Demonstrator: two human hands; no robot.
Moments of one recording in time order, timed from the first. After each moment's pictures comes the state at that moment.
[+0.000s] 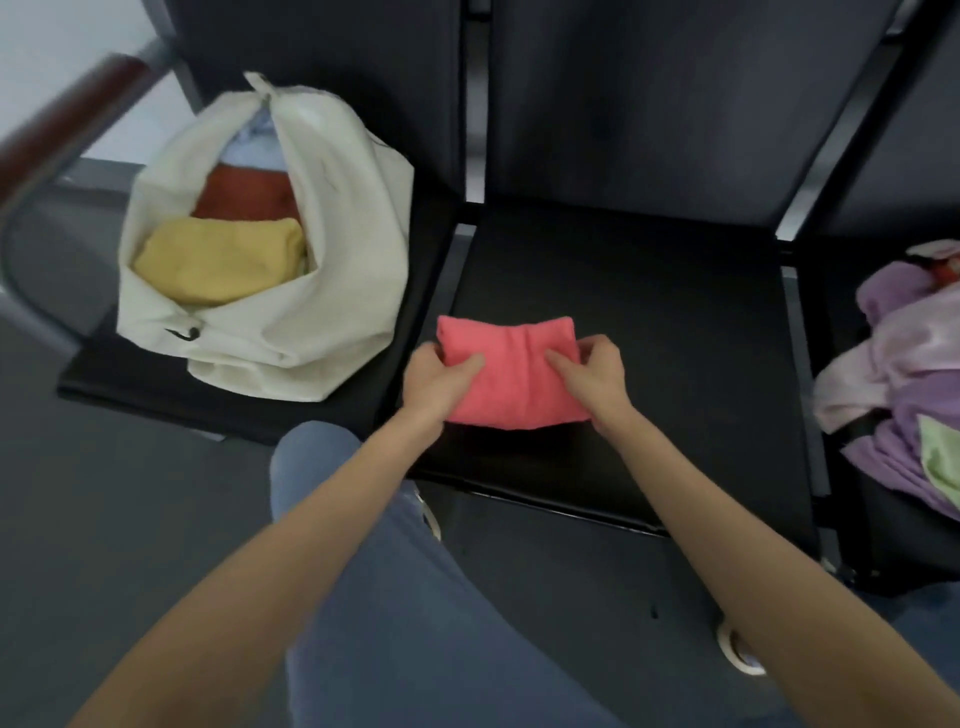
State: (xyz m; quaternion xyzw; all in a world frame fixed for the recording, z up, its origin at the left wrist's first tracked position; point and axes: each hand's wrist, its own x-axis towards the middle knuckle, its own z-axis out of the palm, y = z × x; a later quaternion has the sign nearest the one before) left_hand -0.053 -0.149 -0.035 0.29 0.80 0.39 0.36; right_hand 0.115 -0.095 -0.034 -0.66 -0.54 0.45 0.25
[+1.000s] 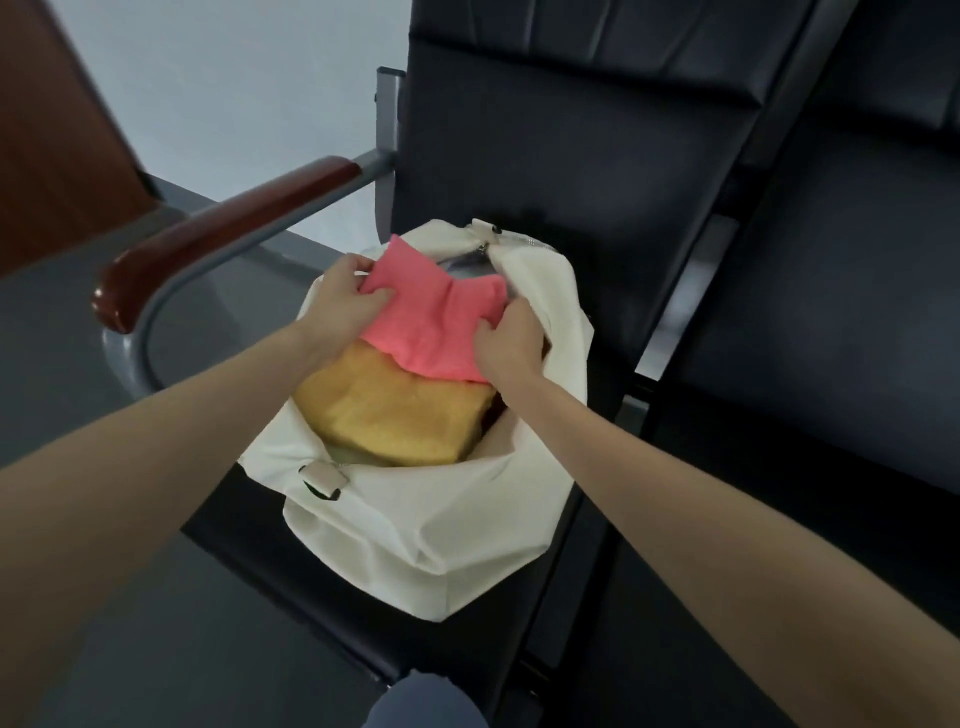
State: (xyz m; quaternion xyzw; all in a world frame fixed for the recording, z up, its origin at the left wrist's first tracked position) left_hand -0.425 -0.040 0.022 0.34 0.78 0.50 0.19; right_hand -0.262 0.025 0.023 -0.52 -0.72 0.37 0.26
